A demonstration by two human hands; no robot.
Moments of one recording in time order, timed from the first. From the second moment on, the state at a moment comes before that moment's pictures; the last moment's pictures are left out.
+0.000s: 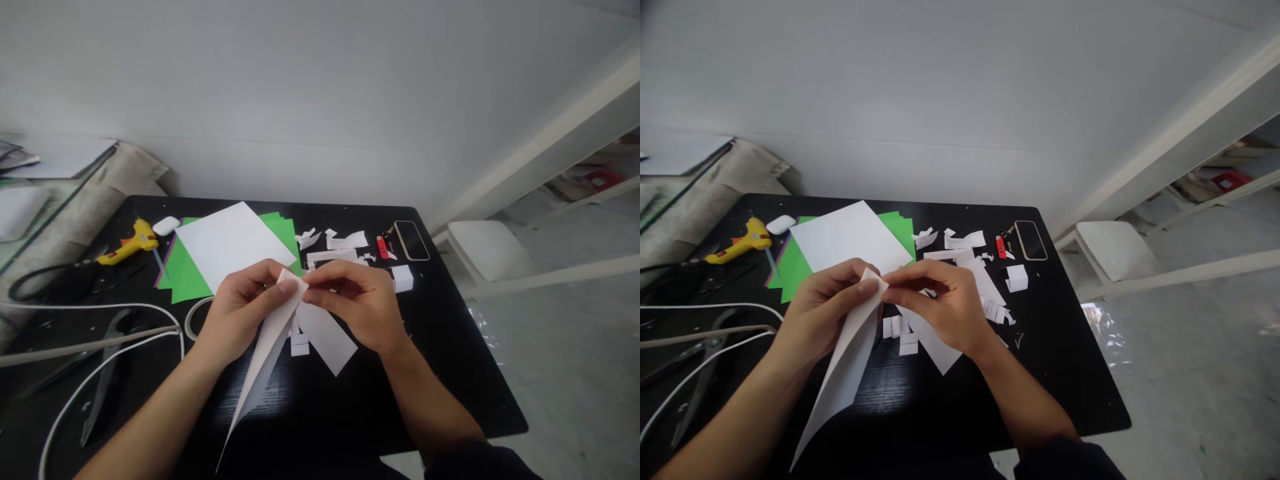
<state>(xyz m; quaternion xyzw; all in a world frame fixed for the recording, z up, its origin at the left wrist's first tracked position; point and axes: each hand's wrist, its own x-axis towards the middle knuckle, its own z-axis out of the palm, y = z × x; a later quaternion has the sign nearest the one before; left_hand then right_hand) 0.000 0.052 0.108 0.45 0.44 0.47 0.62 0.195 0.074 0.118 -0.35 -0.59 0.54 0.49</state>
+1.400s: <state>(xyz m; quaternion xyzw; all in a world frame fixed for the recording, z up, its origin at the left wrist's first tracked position) -0.001 0.054 0.101 0.44 0.42 0.48 0.63 0.196 0.076 0.116 -0.28 -0.60 0.53 0.52</state>
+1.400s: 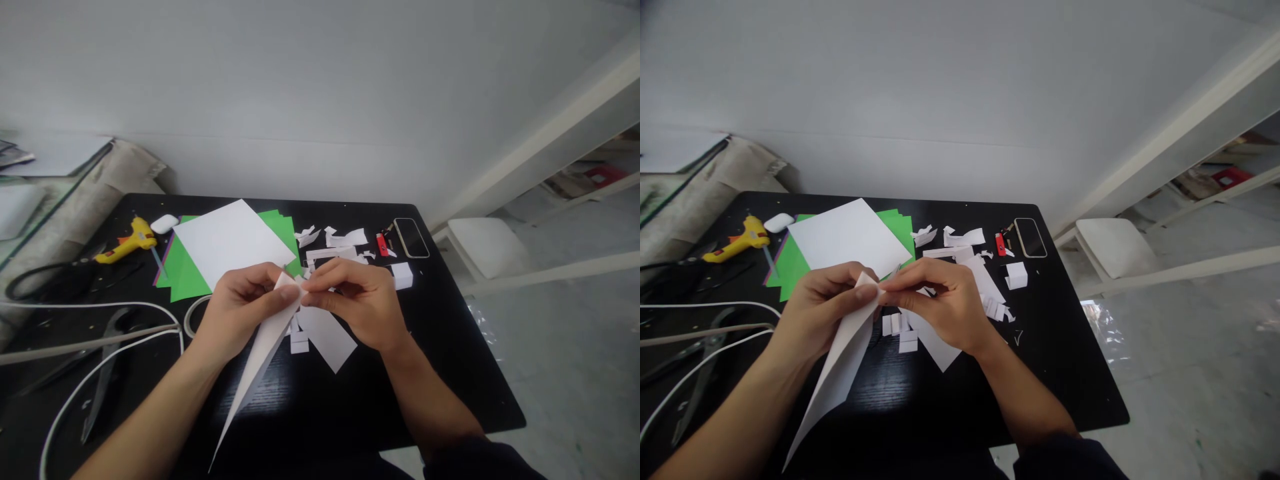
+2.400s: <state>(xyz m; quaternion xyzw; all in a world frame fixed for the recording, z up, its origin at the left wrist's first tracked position) 0.001 0.055 0.104 0.44 0.45 0.48 0.61 0.197 0.078 0.116 -0.31 -0.60 0.54 0.50</state>
